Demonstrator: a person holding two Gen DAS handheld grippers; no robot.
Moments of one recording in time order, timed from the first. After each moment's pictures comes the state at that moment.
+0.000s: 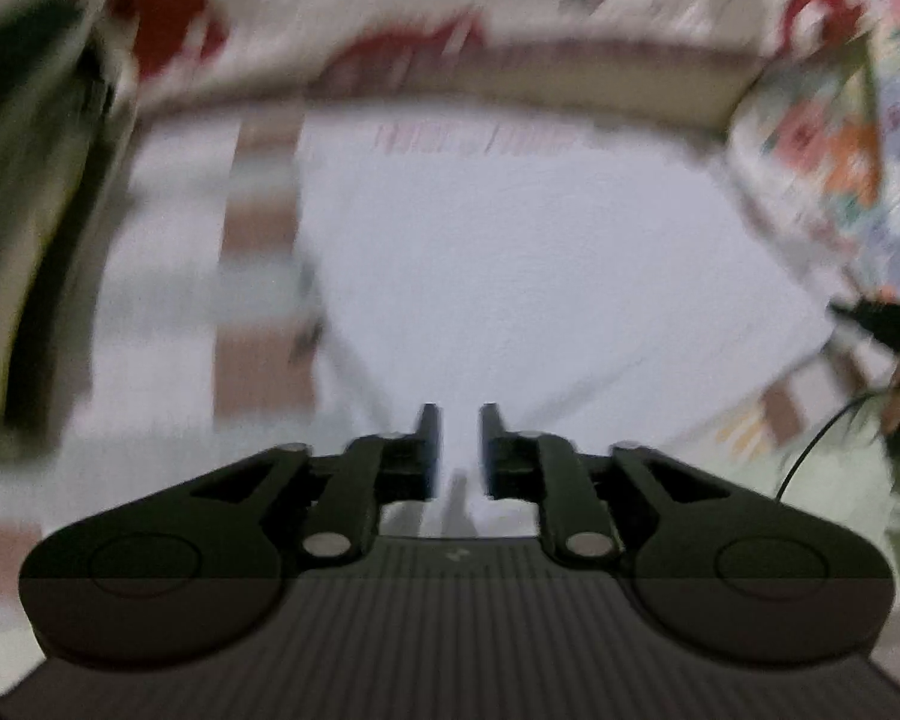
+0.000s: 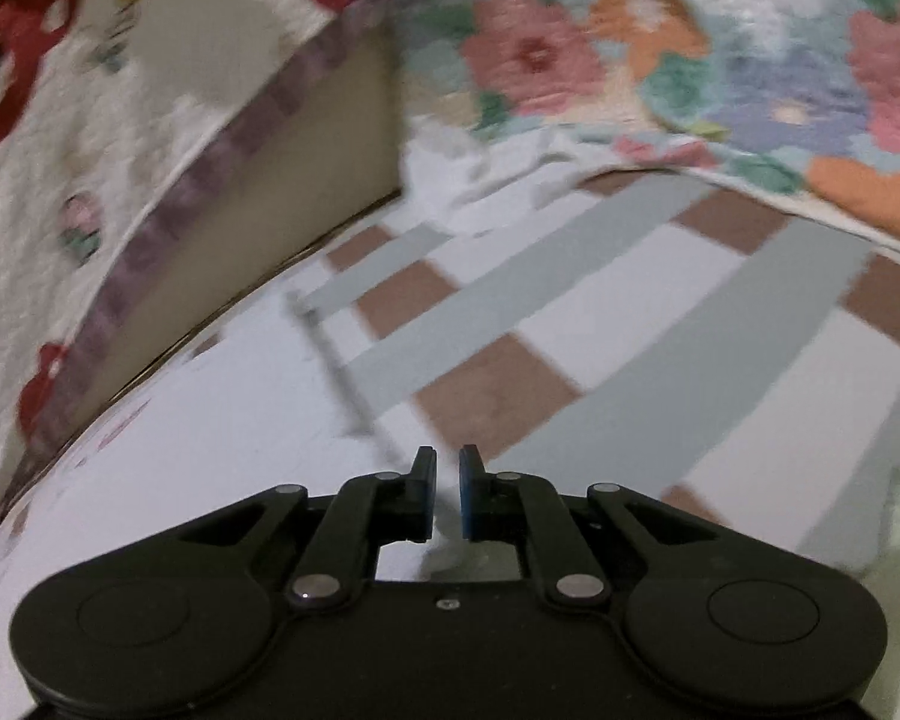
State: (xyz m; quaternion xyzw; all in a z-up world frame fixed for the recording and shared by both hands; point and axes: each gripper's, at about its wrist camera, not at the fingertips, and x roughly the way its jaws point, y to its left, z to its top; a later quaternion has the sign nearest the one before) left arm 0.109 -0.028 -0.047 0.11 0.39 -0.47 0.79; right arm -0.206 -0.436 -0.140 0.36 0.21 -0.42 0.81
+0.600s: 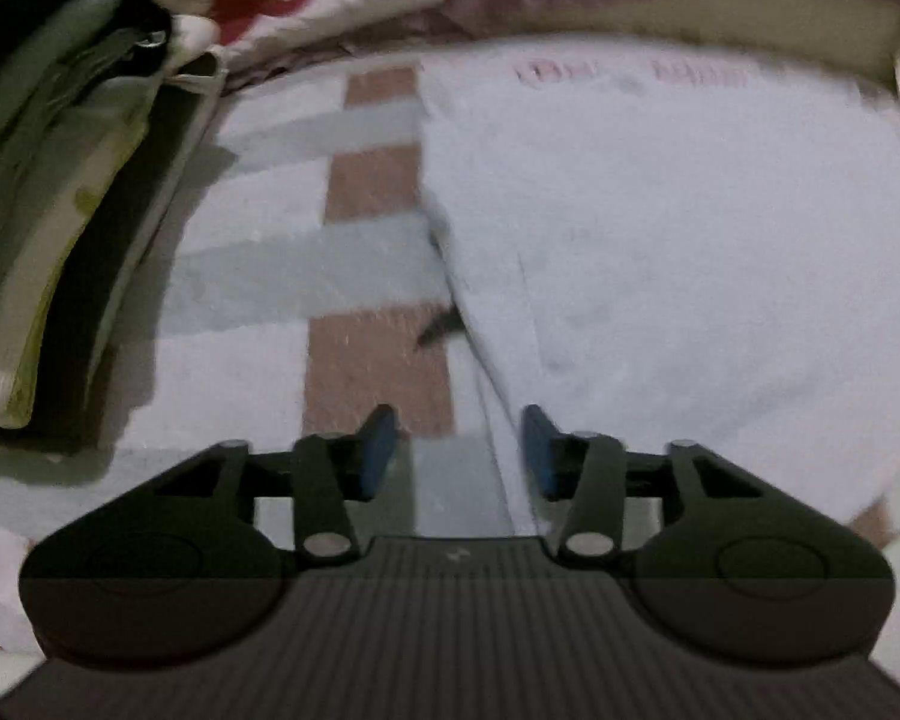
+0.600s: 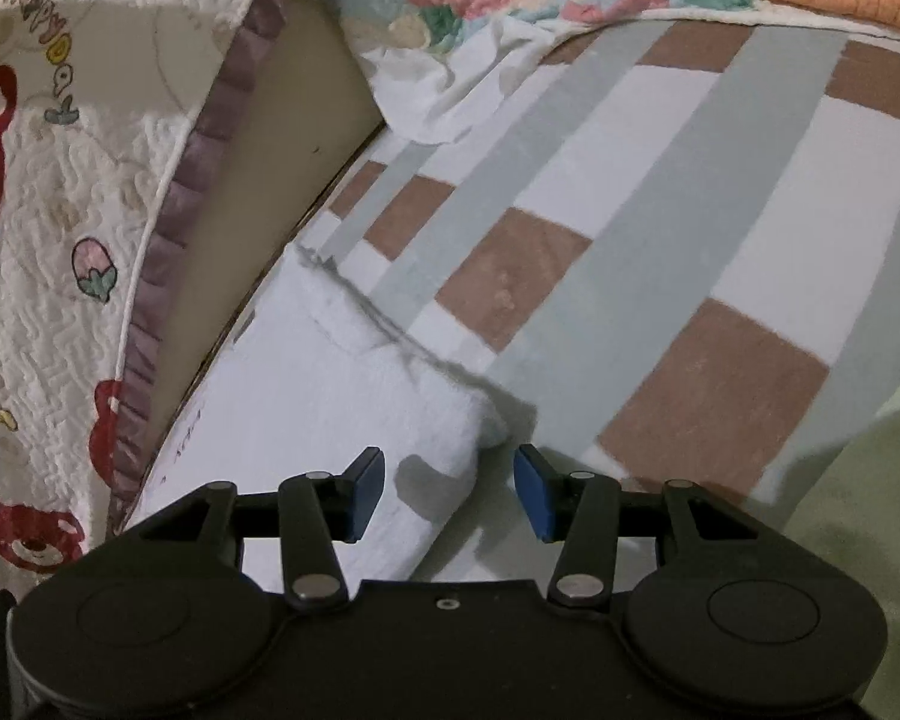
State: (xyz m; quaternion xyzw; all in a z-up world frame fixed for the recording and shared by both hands) left arm 0.152 -0.039 -0.123 0.15 0.44 -0.33 0.82; right arm -0.211 -0.415 -0.158 0.50 0.20 -0.34 0.77
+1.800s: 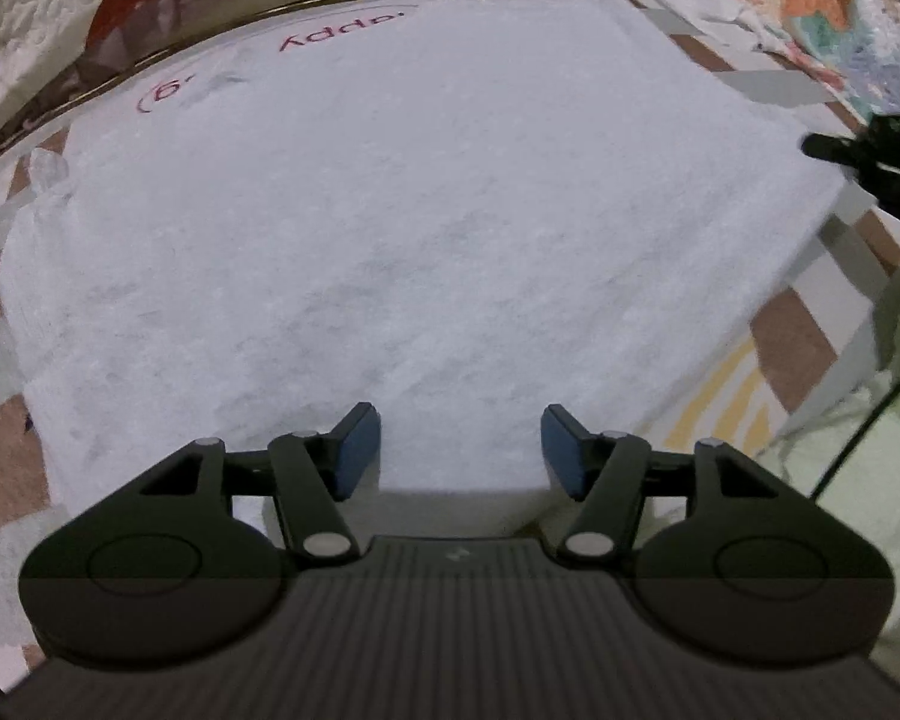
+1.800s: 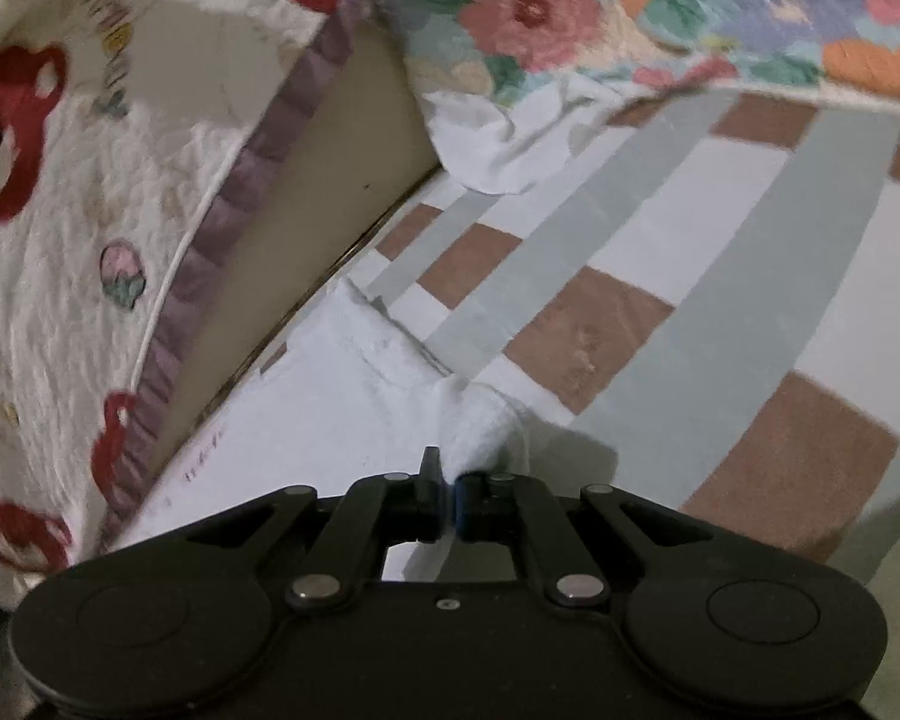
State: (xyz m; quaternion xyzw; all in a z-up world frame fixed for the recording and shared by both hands) left arm 0.047 -0.174 -0.153 0.24 0.44 -0.48 0.71; right arm -0.185 -0.420 -0.142 0.45 0.16 -0.36 0.80
